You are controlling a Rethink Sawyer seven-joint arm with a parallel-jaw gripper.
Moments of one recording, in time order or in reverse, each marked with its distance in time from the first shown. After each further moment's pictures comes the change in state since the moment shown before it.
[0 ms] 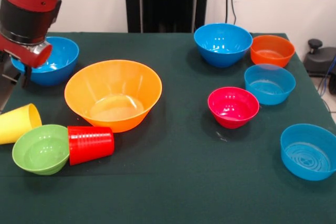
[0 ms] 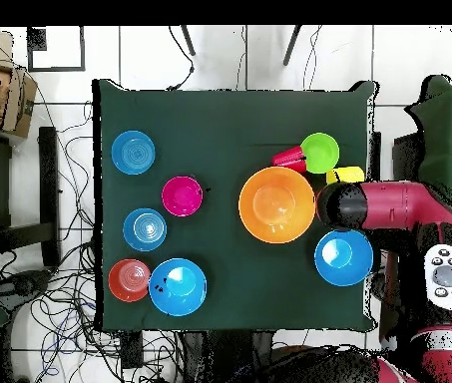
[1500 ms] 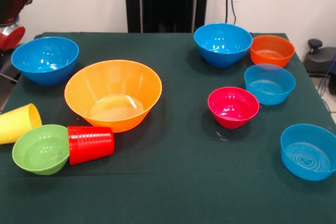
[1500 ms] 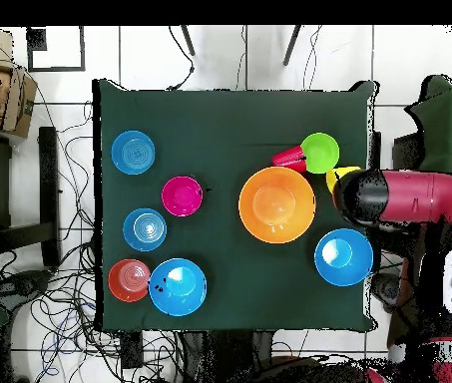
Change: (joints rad) arm 0.016 -0.033 -0.044 -0.081 0.030 0.137 0.000
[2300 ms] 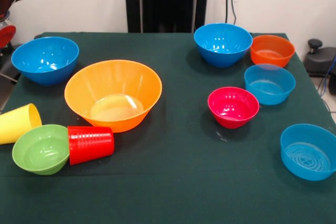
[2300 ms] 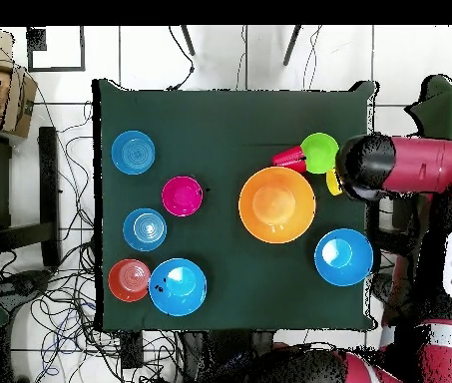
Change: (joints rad) arm 0.037 0.031 0.010 -0.160 0.077 0.171 0.000
